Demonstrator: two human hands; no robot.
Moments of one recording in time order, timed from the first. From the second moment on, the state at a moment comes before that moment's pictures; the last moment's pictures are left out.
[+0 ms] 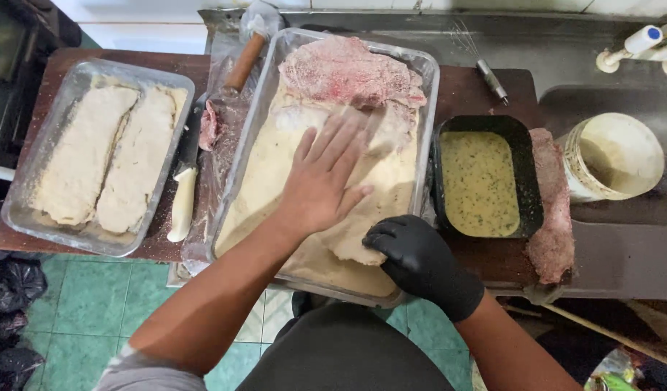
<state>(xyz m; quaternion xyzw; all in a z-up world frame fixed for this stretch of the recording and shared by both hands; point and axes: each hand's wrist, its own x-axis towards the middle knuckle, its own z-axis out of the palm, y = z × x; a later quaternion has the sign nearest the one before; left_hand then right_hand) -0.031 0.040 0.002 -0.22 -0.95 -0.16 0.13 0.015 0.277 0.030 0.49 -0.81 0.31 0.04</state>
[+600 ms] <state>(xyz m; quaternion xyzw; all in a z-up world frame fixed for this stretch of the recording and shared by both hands) -0.032 0.029 -0.006 -0.17 -0.98 -0.12 0.07 -0.002 0.269 0.045 0.48 -0.82 0.31 0.04</state>
